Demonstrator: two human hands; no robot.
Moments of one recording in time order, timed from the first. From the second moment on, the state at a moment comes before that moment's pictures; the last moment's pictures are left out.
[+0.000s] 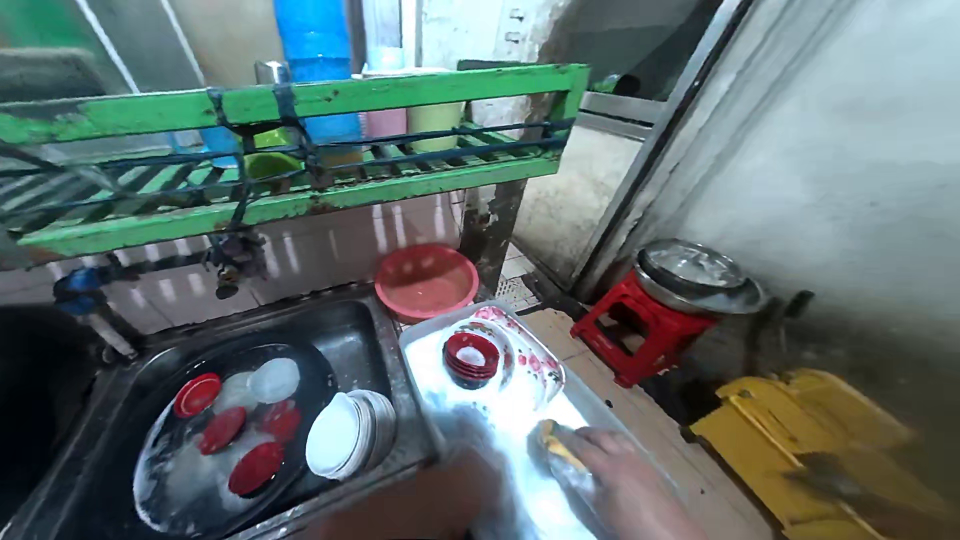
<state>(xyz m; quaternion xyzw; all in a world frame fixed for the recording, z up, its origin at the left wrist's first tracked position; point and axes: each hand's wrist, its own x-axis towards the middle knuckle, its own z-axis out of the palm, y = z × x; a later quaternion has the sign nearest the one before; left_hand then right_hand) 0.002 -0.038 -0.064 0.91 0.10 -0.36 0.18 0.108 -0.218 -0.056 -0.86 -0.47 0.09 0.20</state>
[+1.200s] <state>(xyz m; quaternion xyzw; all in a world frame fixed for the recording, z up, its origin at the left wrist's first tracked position) 0.047 0.025 -0.065 0.88 0.30 -0.36 0.00 0.110 -0.203 -0.050 -0.88 -0.40 0.25 0.09</state>
